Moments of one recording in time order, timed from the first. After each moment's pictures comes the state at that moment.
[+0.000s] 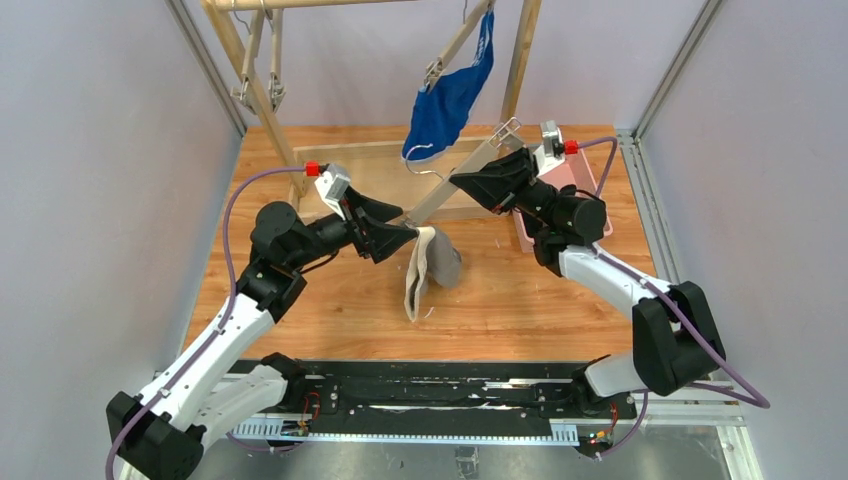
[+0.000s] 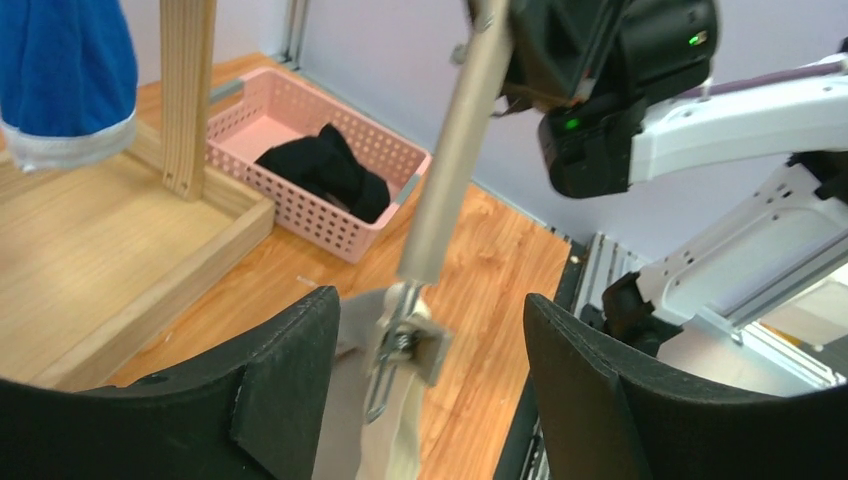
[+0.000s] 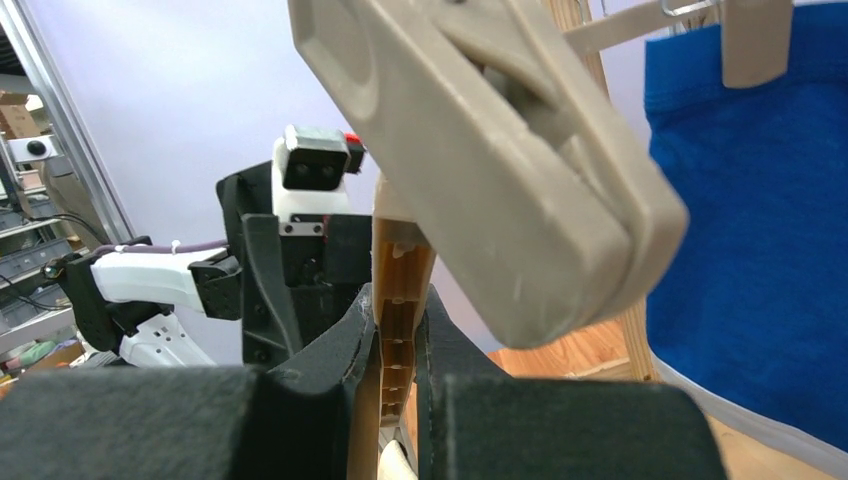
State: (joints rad) left arm -0.48 0.88 0.78 0.24 0.59 -0.42; right arm 0.44 1.42 0.84 1.40 -0.74 0.93
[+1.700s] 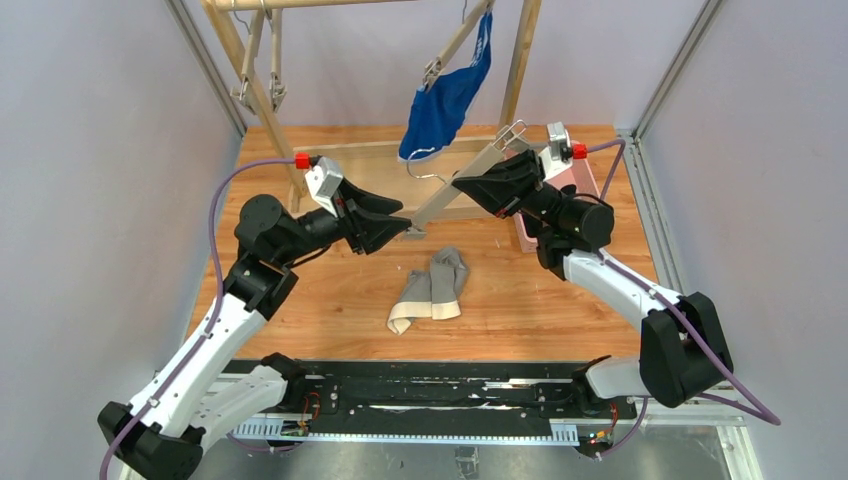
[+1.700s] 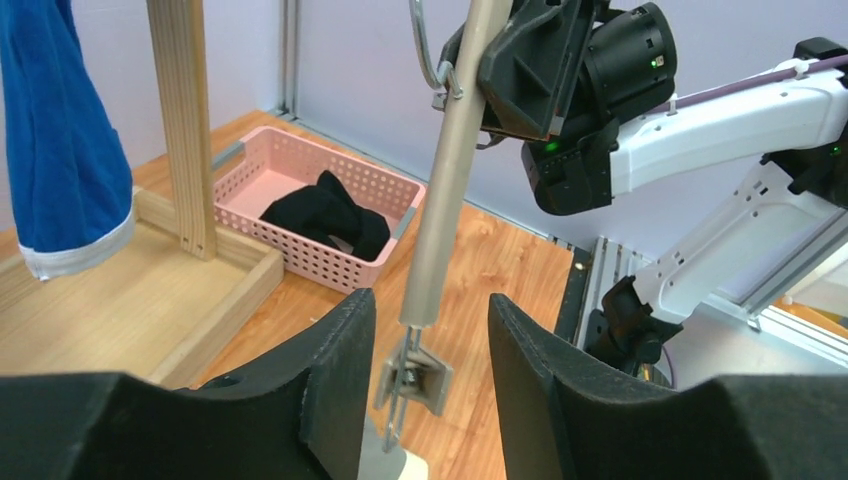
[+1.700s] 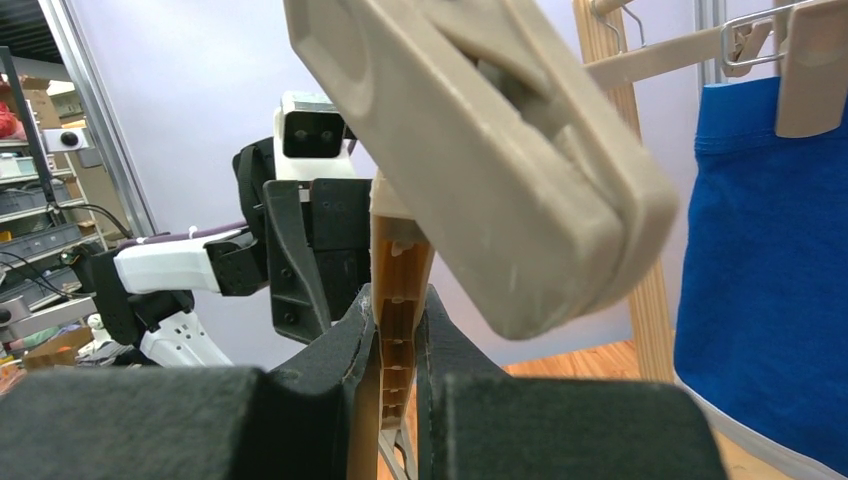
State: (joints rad) left arm -0.48 0.85 0.88 0.15 0.62 -0.32; right arm 0.45 1.35 0.84 1.40 -0.75 0.93
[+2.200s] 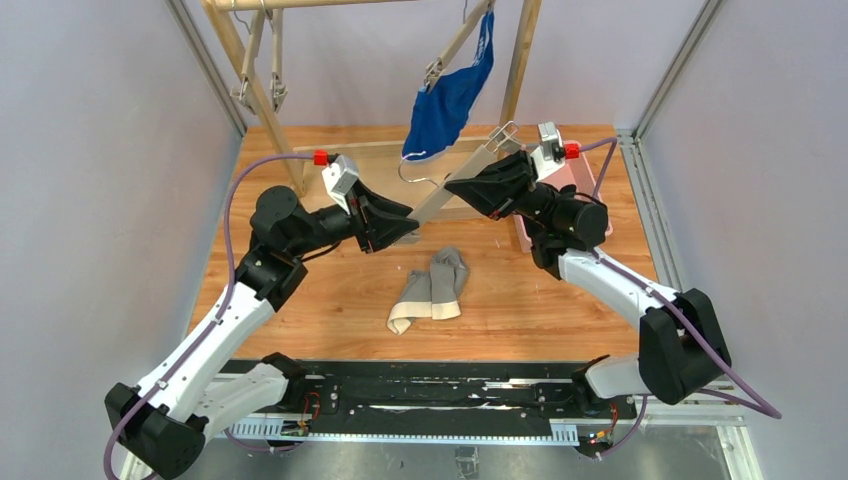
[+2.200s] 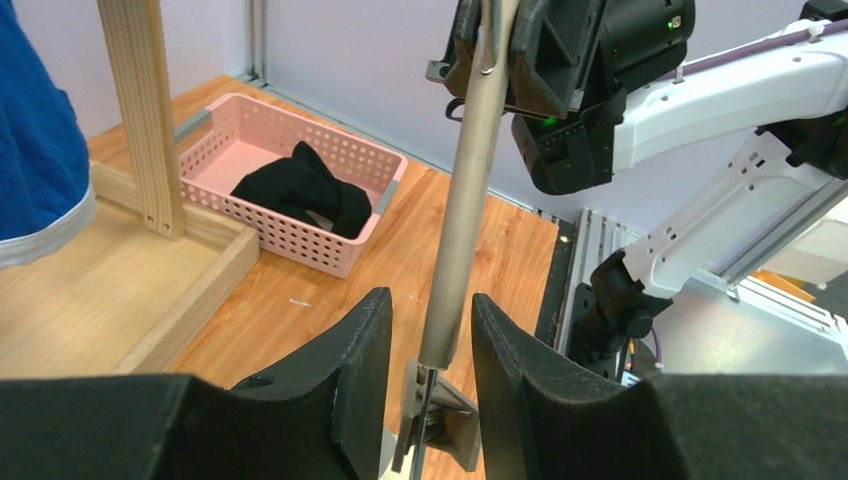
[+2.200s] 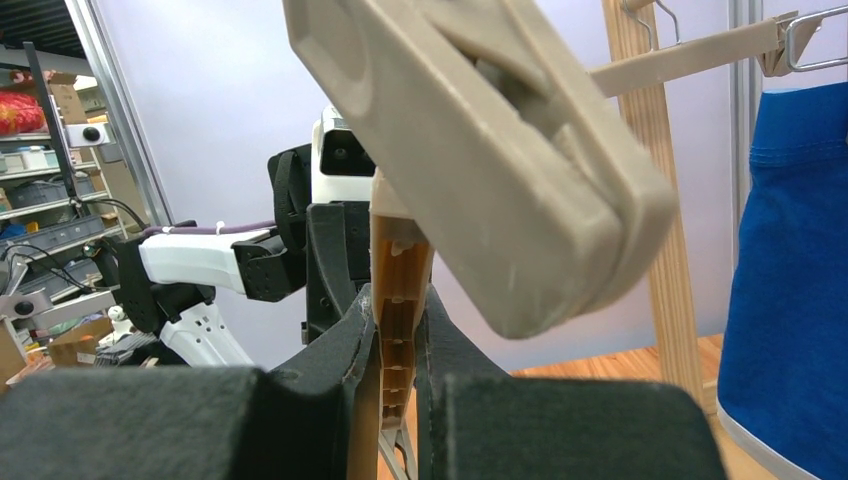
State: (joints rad) left arm -0.50 0.94 0.90 0.15 0.67 -0.31; right arm 0.49 1.37 0.86 1.40 -0.75 0.93
